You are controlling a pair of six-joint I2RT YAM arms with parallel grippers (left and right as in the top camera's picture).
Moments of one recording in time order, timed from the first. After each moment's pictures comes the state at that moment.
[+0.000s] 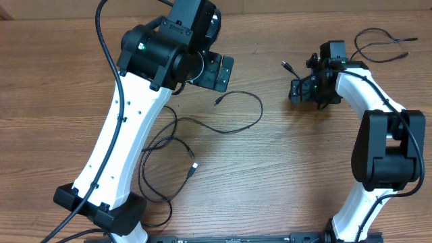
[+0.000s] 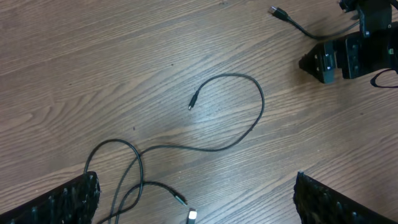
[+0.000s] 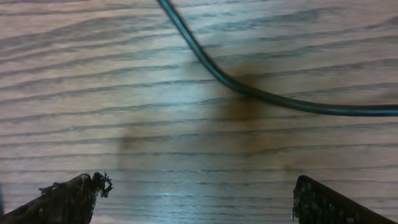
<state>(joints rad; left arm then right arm) -0.48 1.84 2.25 -1.47 -0.01 -0.19 -0.01 2.04 1.43 -0.71 -0.09 0.01</state>
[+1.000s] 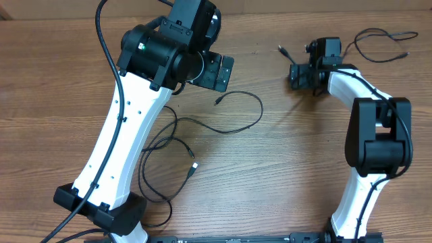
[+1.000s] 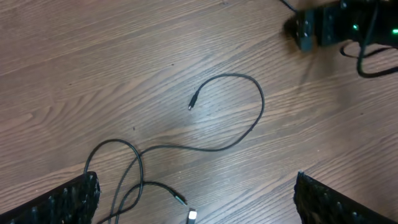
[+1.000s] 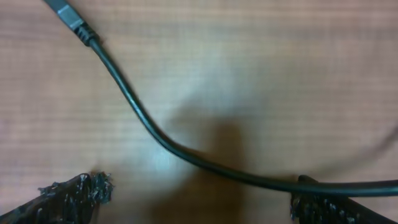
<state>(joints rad) -0.48 1.84 2.25 -1.47 -0.01 -0.19 -0.01 2.18 1.45 -0.27 0.00 0.01</state>
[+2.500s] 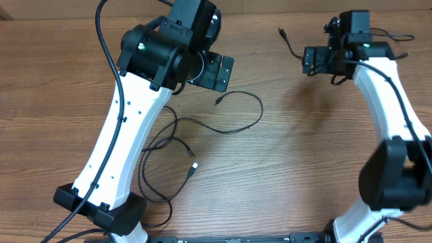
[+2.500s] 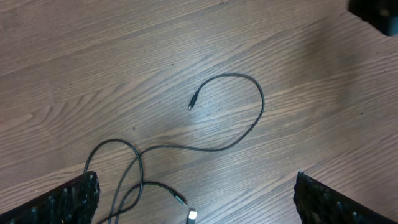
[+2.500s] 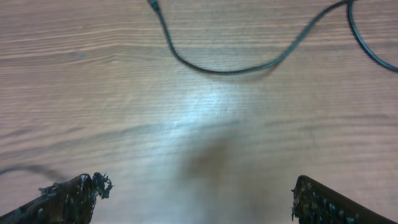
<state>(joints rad) -0.48 1.84 2.25 -1.47 -0.01 -0.19 -0.02 1.85 1.62 -0.82 -0.05 0.04</state>
